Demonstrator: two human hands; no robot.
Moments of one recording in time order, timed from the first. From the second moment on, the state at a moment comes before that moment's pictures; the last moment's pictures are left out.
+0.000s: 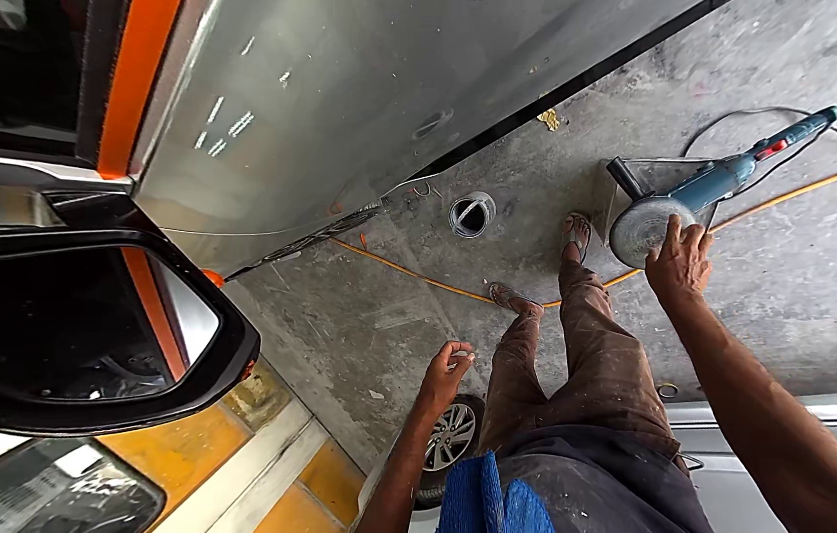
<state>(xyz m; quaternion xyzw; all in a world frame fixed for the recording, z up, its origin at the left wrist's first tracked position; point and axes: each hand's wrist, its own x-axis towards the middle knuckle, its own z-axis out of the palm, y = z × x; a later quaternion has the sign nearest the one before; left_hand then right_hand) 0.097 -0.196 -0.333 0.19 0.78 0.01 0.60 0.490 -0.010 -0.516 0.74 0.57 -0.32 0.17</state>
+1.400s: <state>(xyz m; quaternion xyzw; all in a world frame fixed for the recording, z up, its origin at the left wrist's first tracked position) 0.087 -0.193 -0.337 0.18 0.78 0.02 0.60 0.429 -0.033 -0.433 0.48 0.22 -0.85 0.03</state>
